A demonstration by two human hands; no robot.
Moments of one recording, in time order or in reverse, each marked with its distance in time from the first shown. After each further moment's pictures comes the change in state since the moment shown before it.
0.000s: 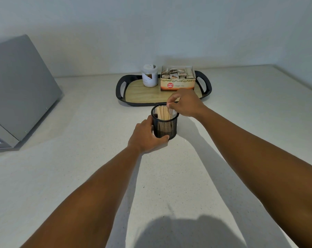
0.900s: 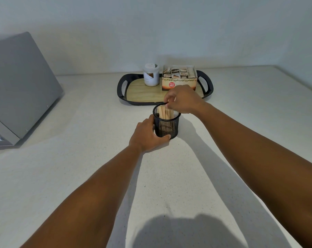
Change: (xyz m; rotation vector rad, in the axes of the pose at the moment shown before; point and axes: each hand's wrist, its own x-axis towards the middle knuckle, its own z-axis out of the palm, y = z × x) left_hand 0.002 -0.002 0.000 0.032 -0.005 -0.018; right_hand 0.006 -0.017 -0.006 -0.108 -0.095 -0.025
